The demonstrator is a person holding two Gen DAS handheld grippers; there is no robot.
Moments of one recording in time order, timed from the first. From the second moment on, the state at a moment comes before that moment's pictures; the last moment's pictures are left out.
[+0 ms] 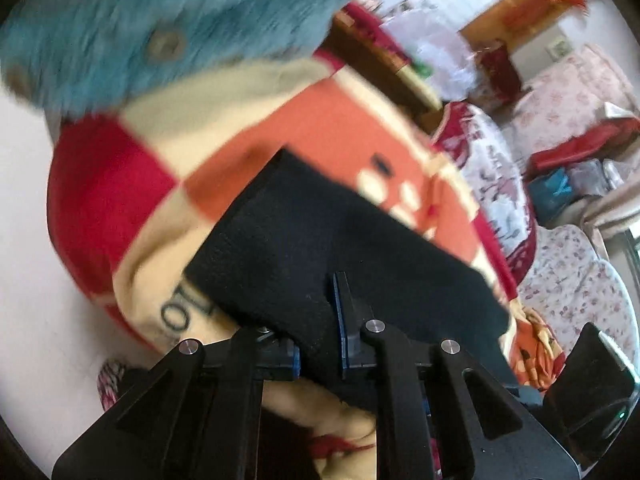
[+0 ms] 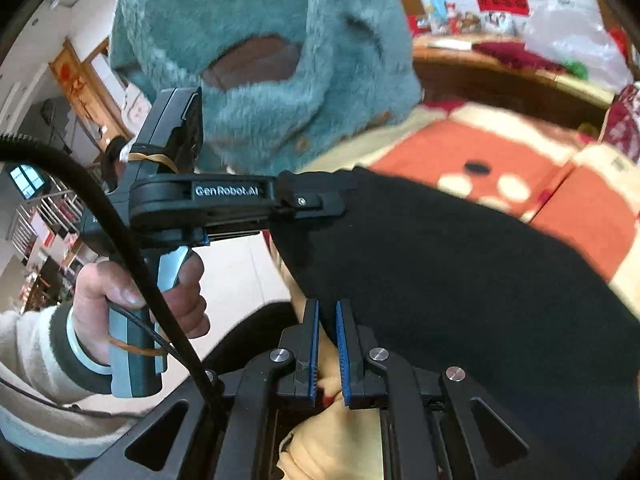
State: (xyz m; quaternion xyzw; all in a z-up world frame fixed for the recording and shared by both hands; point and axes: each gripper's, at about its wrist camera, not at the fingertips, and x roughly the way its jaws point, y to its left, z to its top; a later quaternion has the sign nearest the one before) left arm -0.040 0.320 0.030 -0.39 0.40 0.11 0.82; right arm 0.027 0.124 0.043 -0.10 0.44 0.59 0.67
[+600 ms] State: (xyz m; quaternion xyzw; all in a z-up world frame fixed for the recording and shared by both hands) left arm -0.045 0.269 0.103 -0.28 0.38 0.11 0.88; right arm 0.045 -0.061 0.071 0.02 0.44 0.46 0.77
